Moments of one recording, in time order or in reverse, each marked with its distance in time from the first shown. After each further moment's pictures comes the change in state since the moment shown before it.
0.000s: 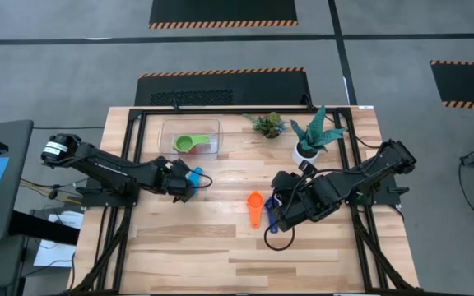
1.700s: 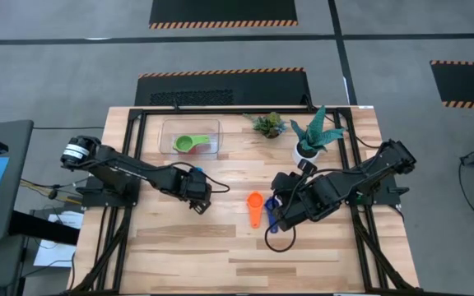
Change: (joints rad) left arm -0.016 0.229 0.216 0.024 0.321 -0.104; right arm 0.000 0.000 0.000 -0.023 0.001 -0.082
